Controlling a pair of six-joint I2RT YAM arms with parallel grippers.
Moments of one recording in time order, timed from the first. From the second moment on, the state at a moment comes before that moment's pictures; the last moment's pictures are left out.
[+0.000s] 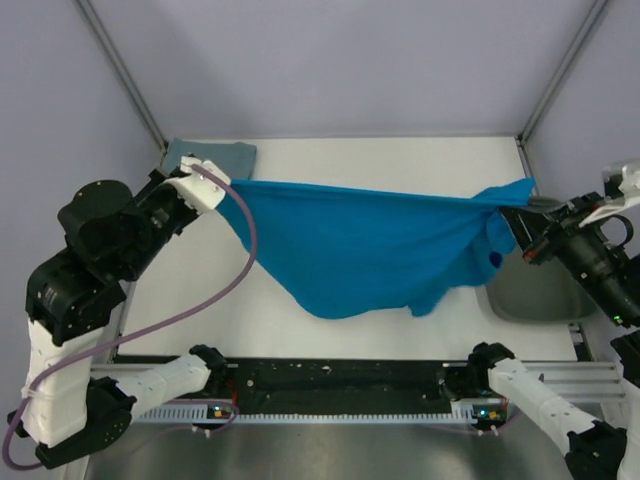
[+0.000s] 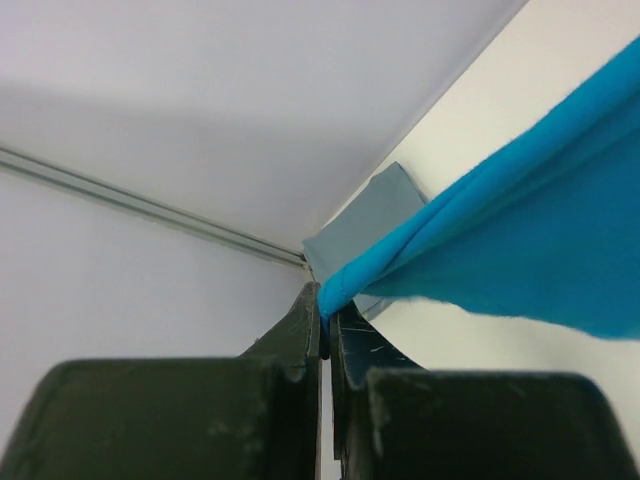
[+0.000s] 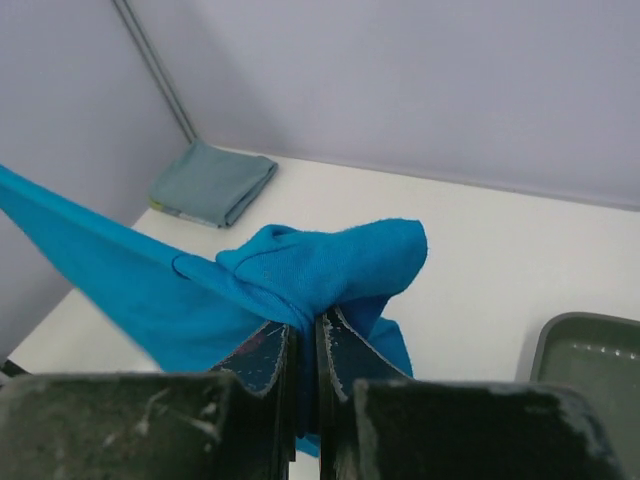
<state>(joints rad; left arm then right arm) -0.62 0.99 1.84 -1.04 -0.30 0.71 0.37 0.72 1.67 -0.94 -0.07 0.20</state>
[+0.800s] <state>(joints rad) -0.32 1.67 2.12 -0.49 -0.37 0.83 0.10 1.67 2.29 -0.67 -0.18 0.19</state>
